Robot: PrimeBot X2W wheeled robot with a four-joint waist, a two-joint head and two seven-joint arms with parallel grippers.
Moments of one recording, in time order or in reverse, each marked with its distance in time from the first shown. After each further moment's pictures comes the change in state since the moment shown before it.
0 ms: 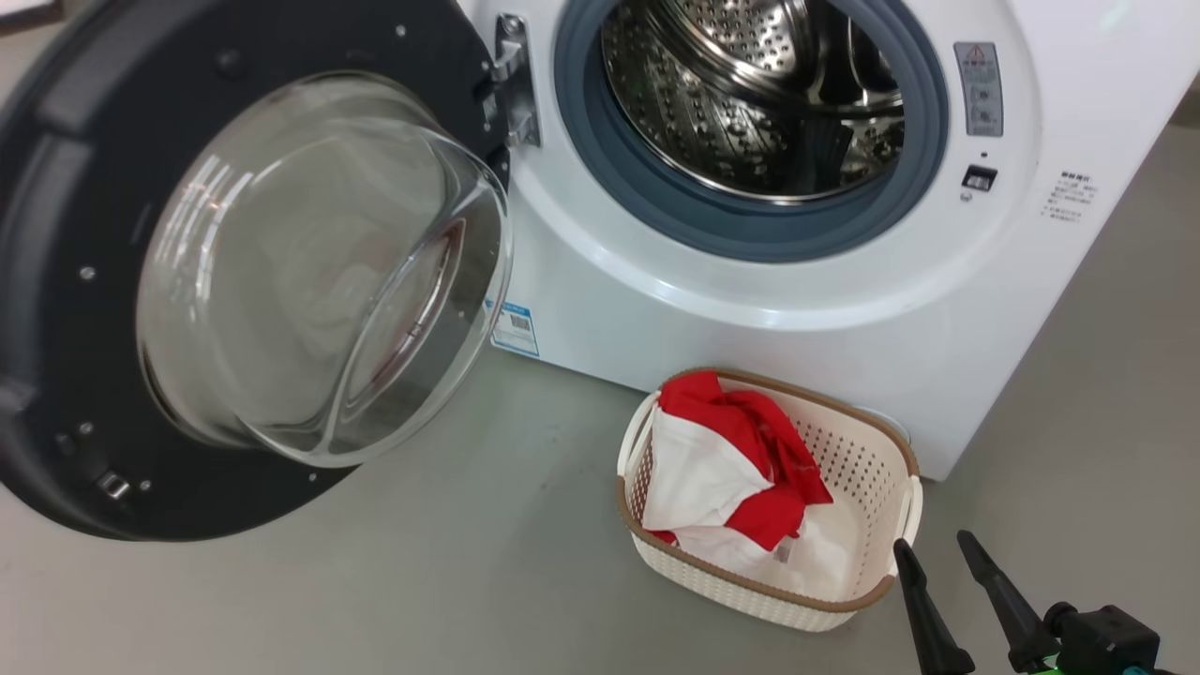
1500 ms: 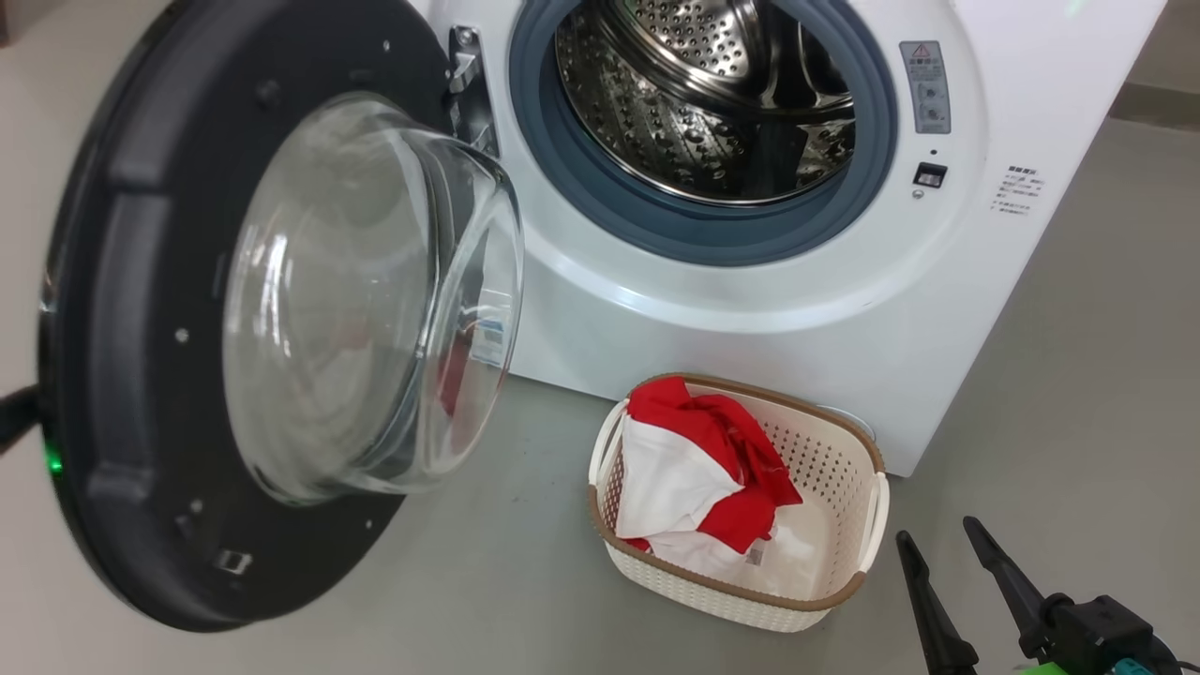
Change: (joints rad) left arm 0.116 0.105 -0.303 -0.053 -0.458 0.001 0.914; right arm -0.016 -0.015 -0.018 -0.007 -0.107 0.000 0.000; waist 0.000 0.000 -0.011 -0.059
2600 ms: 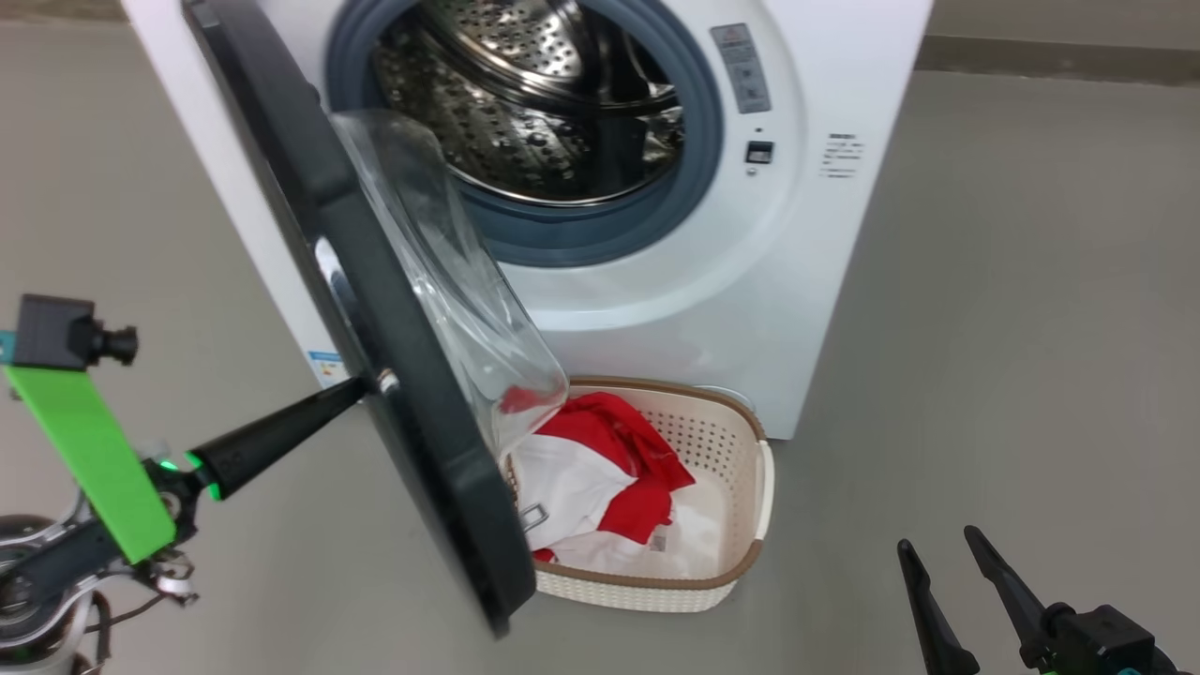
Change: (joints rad) left arm 0.096 -0.166 -0.148 -0.432 -0.045 0.000 0.008; right arm 0.020 0.007 -0.006 -0.007 0.000 0.000 0.000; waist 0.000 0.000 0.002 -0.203
